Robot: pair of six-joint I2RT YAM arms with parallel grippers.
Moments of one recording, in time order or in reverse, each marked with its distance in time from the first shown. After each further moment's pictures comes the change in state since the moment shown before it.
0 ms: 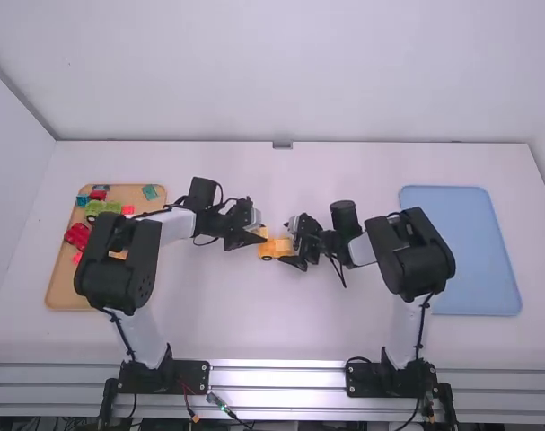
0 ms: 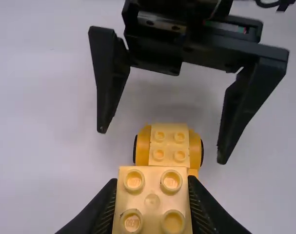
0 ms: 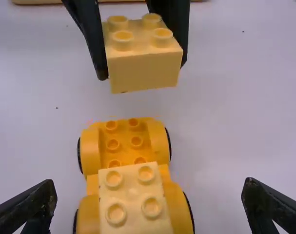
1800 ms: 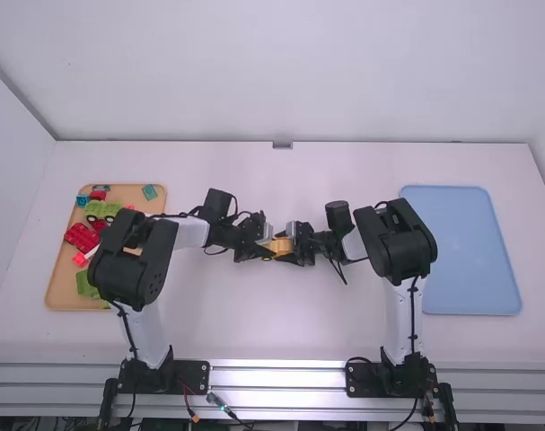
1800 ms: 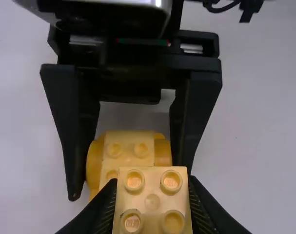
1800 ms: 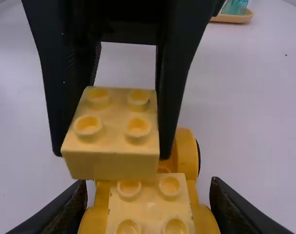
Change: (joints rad) left arm -0.077 0.053 -0.057 0.101 -0.029 -0.013; right arm 0.005 0.144 0.093 0.006 -0.175 -0.111
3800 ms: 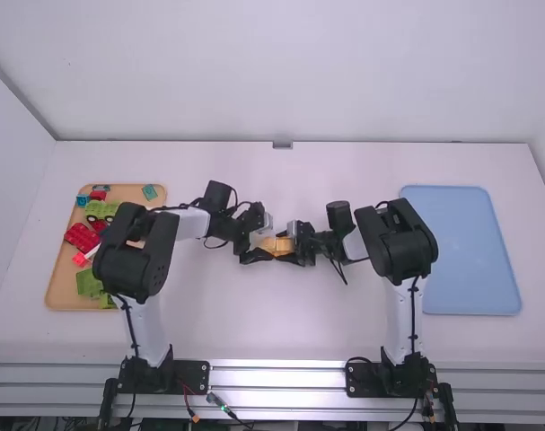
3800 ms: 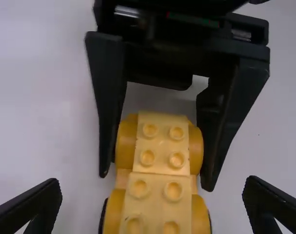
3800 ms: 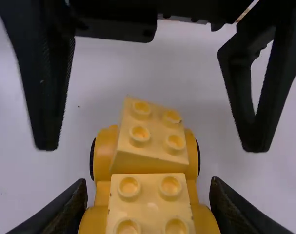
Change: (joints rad) left arm 0.015 0.053 0.108 -0.104 -0.043 -0.068; right arm -0.005 0.000 -0.003 0.001 0.000 0.014
